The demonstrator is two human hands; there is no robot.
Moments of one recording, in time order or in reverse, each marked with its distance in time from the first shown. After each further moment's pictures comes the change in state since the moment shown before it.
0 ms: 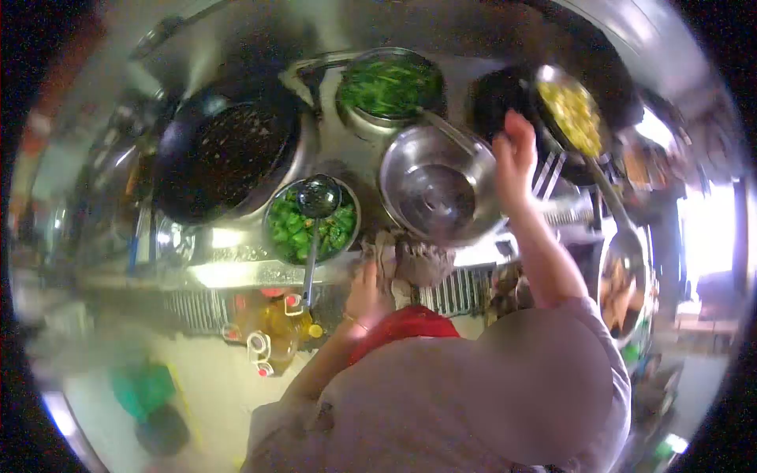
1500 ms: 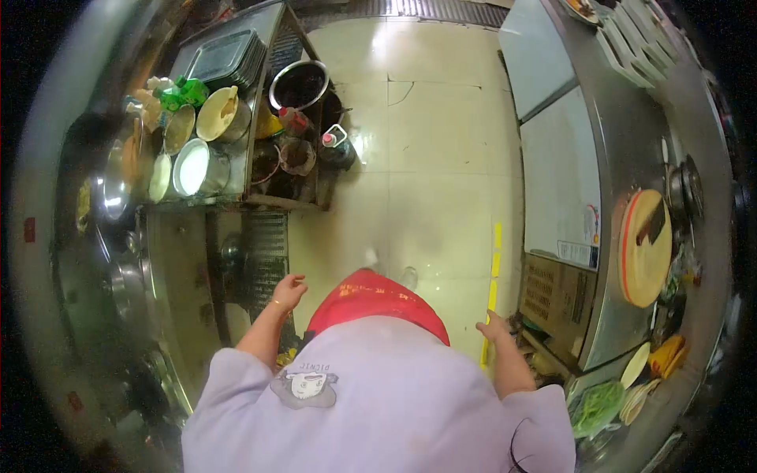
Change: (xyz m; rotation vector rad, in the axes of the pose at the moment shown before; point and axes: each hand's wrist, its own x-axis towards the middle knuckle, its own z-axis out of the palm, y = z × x) left_hand -0.459 0.226 0.372 0.274 -1.179 0.280; right_hand -1.172 -0.390 -0.529 -0.486 0.349 2.064
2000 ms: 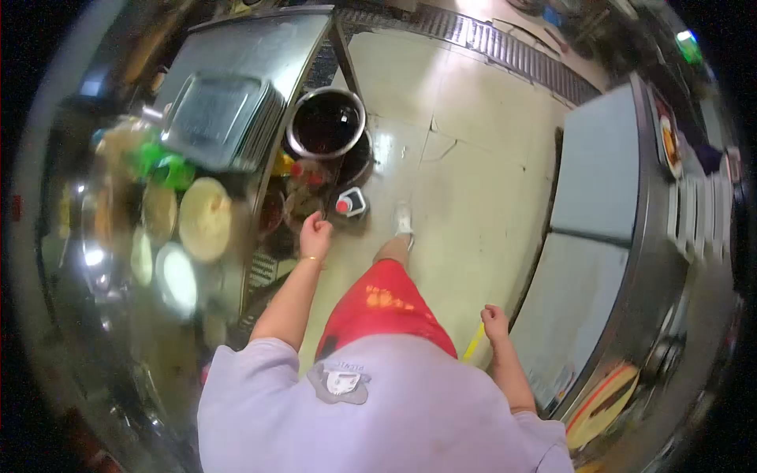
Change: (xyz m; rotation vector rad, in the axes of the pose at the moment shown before) left_hand 0.378 0.244 -0.040 -0.521 0.565 0.099; right_hand 0.317 -0.249 -0.203 0.377 0.112 -0.161
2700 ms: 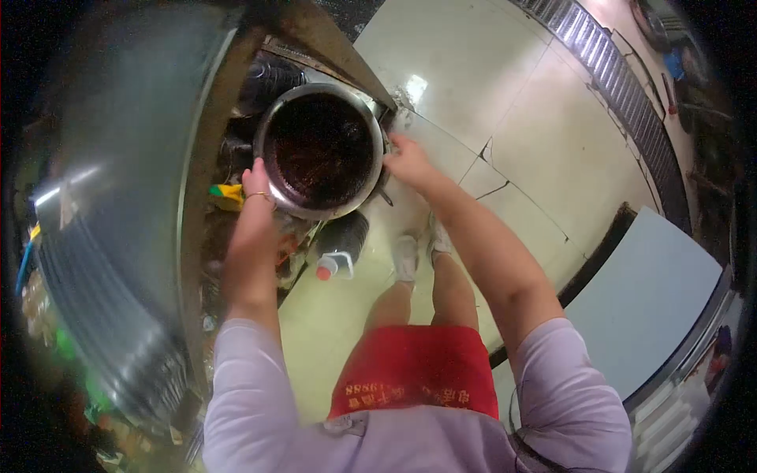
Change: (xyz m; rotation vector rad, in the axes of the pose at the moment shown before) left_hand 0.434 -0.112 0.022 -0.024 0.540 -0.555; right_hand 0.455 -0.552 0.273 -0.030 -0.595 -0.622
